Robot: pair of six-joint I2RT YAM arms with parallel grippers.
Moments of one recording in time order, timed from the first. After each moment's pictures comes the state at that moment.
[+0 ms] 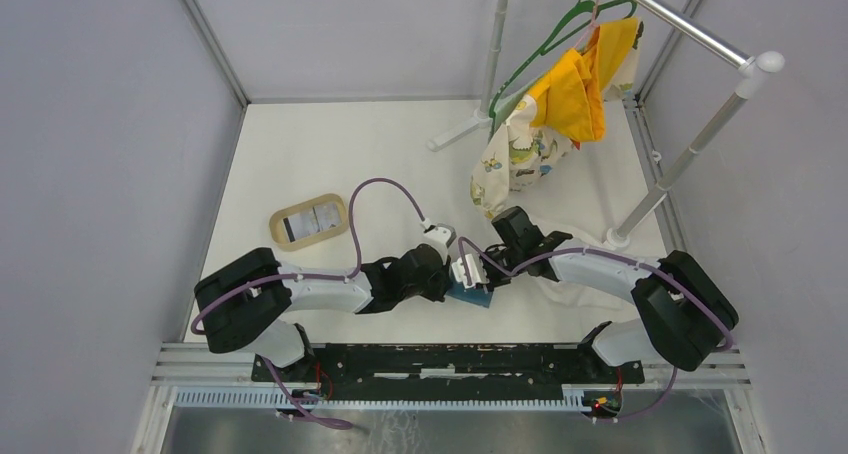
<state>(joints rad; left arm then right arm) -1.09 1.50 0.59 0.20 -0.16 -0.58 0.67 1.39 0.62 -0.25 -0.61 -1.15</state>
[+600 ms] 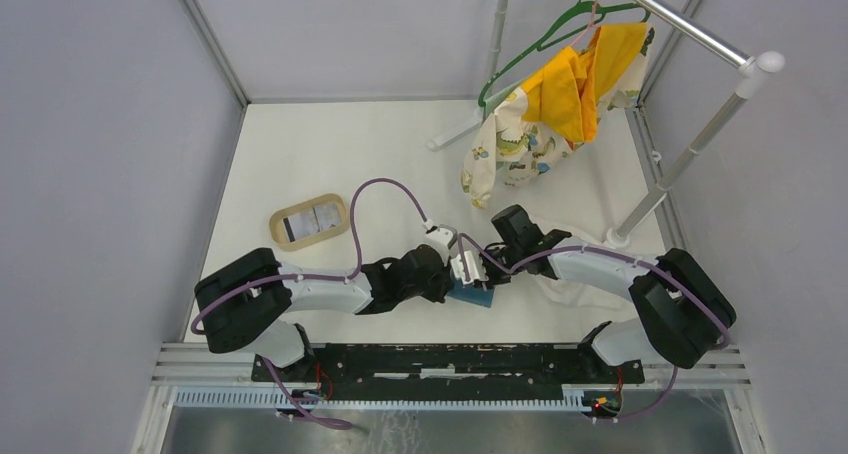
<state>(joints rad) -1.10 1.50 0.59 0.21 -0.15 -0.56 0.66 1.41 0.63 -0.25 -0.60 -1.12</state>
